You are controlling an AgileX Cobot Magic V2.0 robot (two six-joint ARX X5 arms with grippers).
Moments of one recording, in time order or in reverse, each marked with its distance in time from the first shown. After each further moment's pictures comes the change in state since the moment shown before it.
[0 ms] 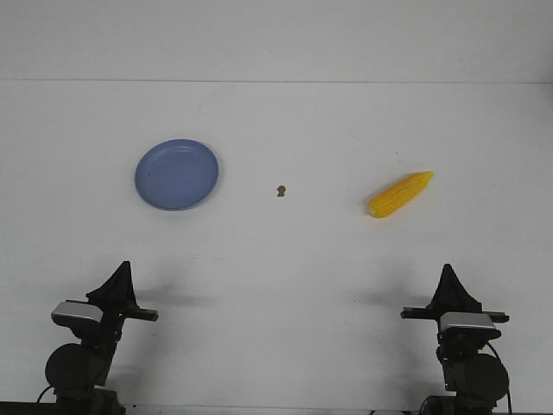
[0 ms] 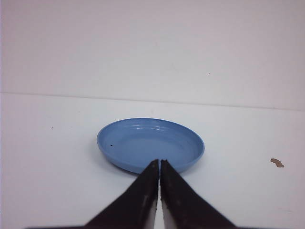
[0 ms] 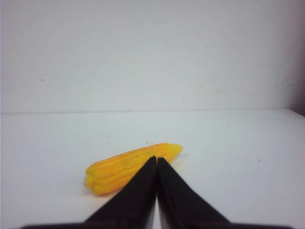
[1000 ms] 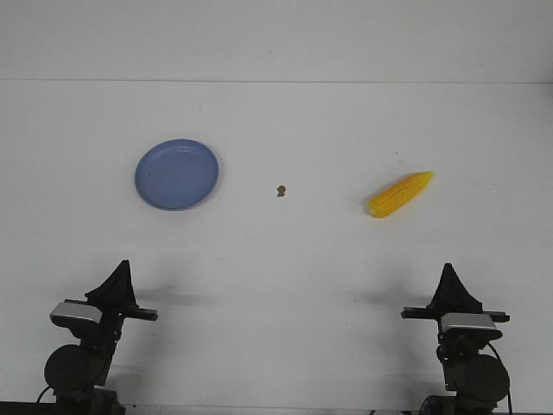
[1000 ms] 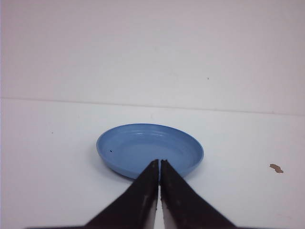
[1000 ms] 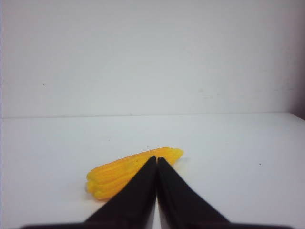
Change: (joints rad) left arm 0.000 0.000 0.005 0.013 0.000 0.000; right arm 0.000 0.000 0.000 0.015 -0.015 0.010
